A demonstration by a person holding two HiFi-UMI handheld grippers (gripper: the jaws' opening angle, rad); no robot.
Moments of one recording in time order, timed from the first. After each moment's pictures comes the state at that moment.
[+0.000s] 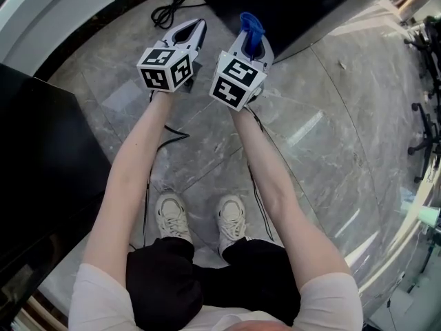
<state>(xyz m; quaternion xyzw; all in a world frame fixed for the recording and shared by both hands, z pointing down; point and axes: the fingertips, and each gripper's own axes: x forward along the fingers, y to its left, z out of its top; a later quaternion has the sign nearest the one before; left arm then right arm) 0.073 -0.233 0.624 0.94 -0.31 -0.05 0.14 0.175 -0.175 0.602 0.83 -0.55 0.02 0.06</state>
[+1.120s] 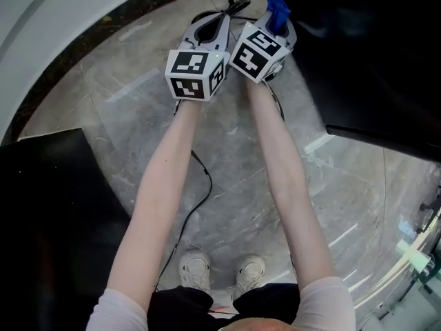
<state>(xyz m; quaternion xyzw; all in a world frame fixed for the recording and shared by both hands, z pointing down) 0.017 -0.434 0.738 0.89 -0.43 -0.01 0.12 0.142 -0.453 0.744 0.82 -0.56 0.06 0.08</state>
